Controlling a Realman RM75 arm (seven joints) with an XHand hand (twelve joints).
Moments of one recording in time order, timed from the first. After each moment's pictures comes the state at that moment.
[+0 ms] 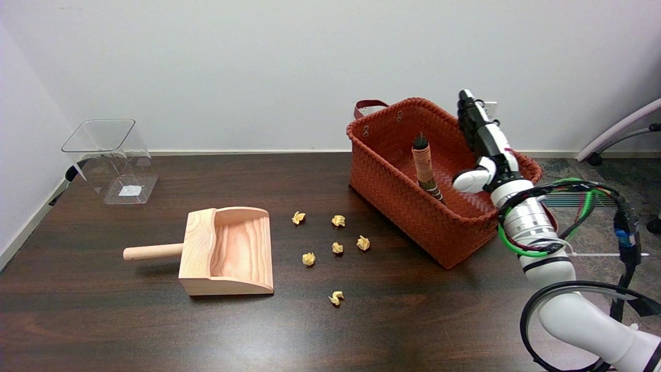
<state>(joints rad) -0.25 -0.89 1.33 -1.69 -1.71 0.74 0.47</state>
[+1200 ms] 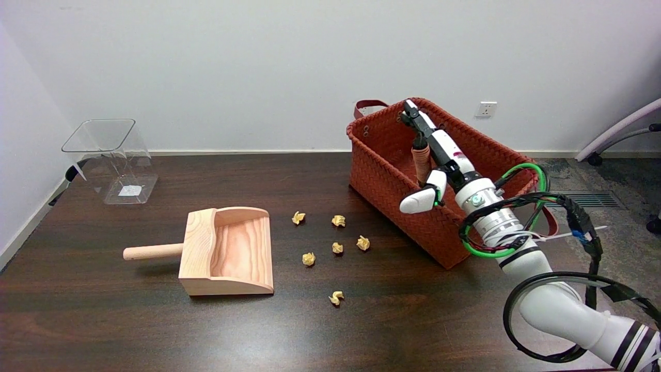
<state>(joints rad) -0.13 -0.90 1.25 -1.62 -1.89 0.56 0.37</state>
